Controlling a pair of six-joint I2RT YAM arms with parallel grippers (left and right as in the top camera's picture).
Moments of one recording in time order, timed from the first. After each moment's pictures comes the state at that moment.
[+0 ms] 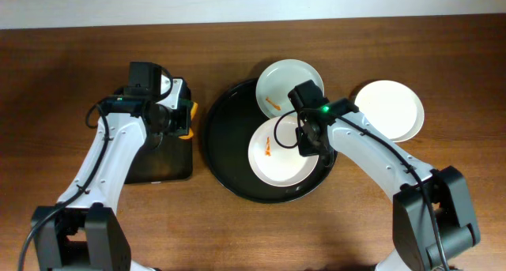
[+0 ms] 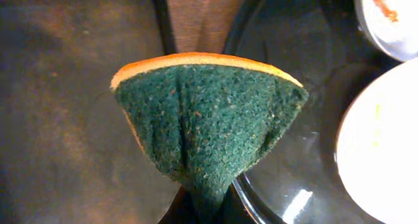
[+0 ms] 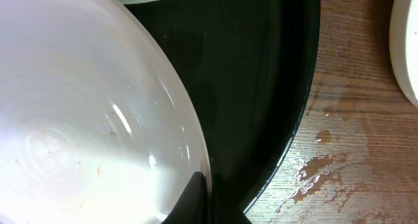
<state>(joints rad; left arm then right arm) -0.07 1.68 1.27 -0.80 0.20 0.00 0.42 1.77 1.24 -0.90 0.19 0.31</state>
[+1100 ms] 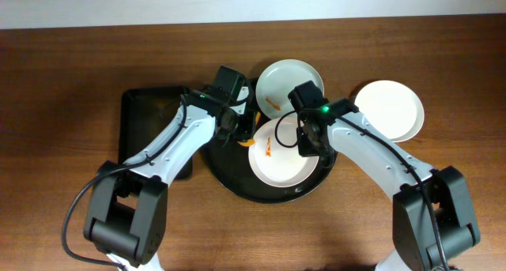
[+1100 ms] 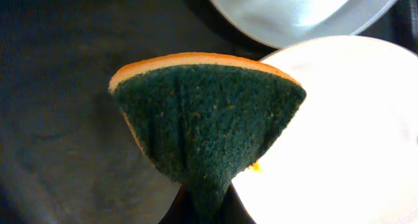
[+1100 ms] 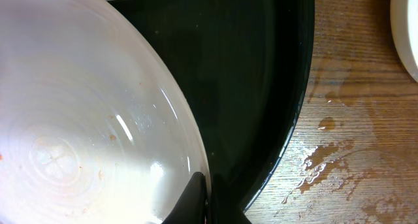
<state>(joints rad) -0.44 1.89 1.37 -0.71 0.24 -0.29 0.42 1.77 1.24 -0.91 0.18 0.38</state>
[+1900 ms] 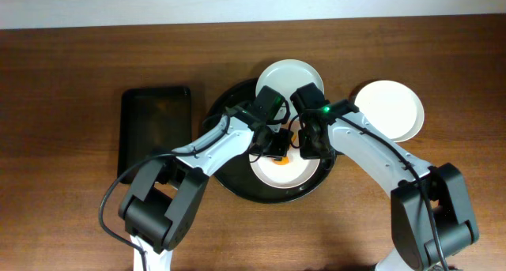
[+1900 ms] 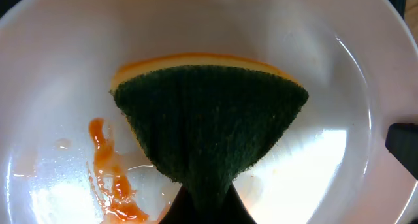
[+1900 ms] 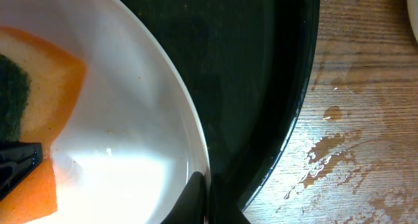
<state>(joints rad) -0.62 2.04 1.38 -0.57 0.34 -0.39 0.41 1.78 1.22 -0.91 0.16 0.40</state>
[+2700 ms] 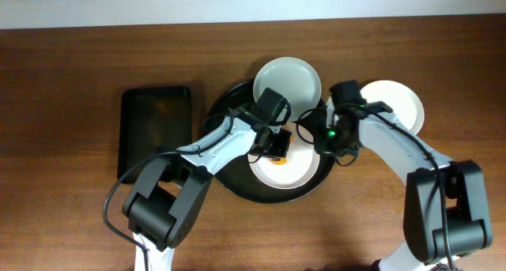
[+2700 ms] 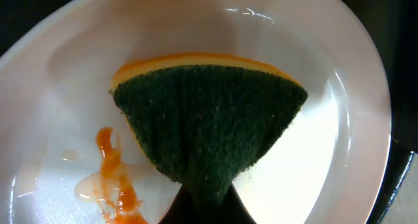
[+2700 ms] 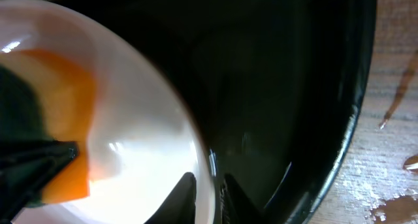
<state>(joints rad) -0.63 2.07 1.38 -0.56 0.27 -0.39 0.17 1.78 1.10 -0.72 -0.25 0.28</state>
